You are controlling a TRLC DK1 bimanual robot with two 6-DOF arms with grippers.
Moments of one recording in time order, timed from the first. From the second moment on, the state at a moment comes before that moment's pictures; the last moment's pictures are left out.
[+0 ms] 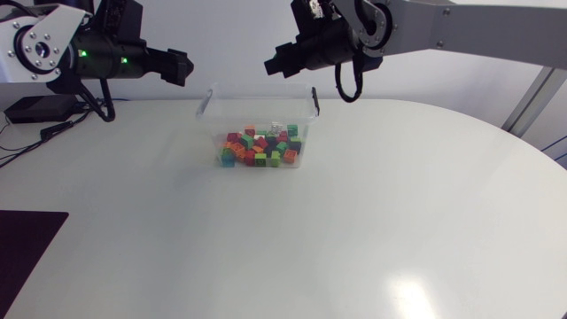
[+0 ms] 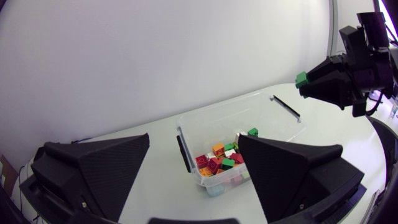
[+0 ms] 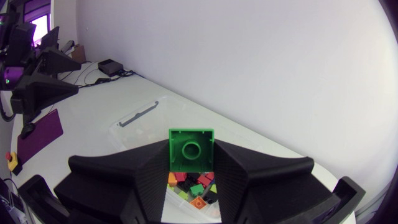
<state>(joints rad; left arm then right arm) -0.15 1.54 1.30 -0.17 0.12 0.19 0.50 1.93 1.73 -0.24 -0.07 -0.11</state>
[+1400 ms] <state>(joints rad) -0.03 0.85 0.81 -0.23 0.15 0.29 0.32 1.36 1.07 0.07 0.15 -0.18</state>
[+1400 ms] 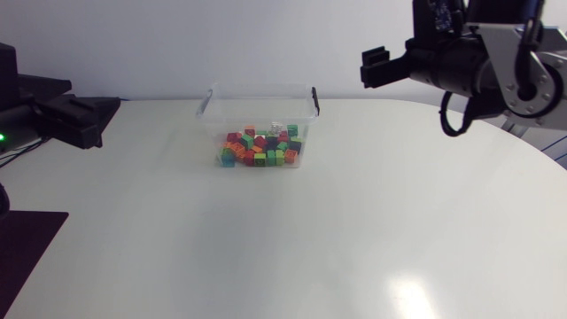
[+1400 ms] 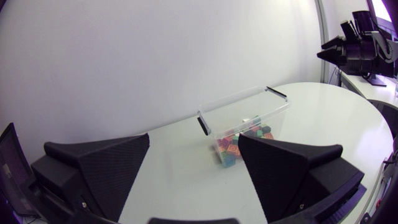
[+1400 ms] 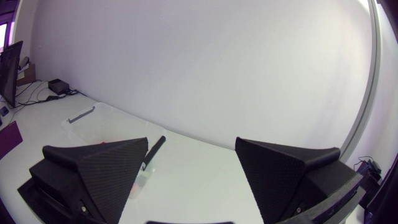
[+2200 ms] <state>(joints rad) 0.01 0.42 0.49 -0.18 0.15 0.29 0.02 0.61 0.50 0.02 0.10 -0.26</state>
